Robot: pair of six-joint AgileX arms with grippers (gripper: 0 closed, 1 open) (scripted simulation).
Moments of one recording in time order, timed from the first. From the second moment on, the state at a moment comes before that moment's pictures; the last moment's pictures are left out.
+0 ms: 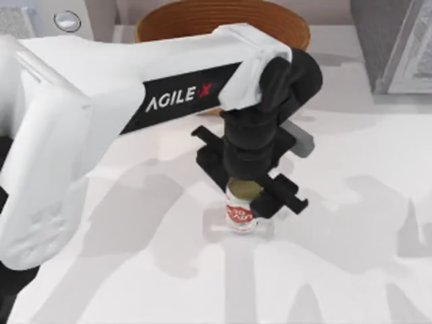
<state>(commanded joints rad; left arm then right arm) -0.79 2.25 1.82 -1.14 0.00 0.02 0.00 0.00 0.00 0.00 0.00 0.00</state>
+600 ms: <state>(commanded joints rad) -0.79 2.25 1.82 -1.14 0.00 0.03 0.00 0.00 0.00 0.00 0.00 0.00</state>
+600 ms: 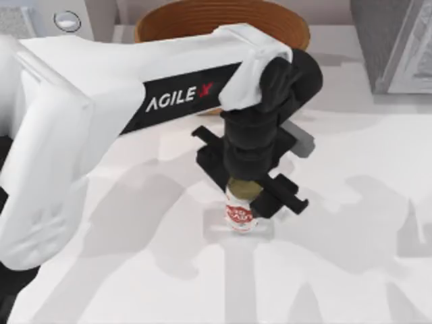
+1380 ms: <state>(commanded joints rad) -0.78 2.23 1.95 -1.27 0.00 0.03 0.00 0.00 0.00 0.00 0.00 0.00</state>
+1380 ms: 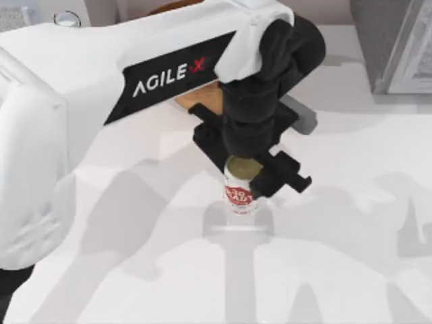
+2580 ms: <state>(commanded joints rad) 0.12 2.16 1.86 -1.28 0.00 0.15 0.00 0.00 0.00 0.00 0.00 0.00</state>
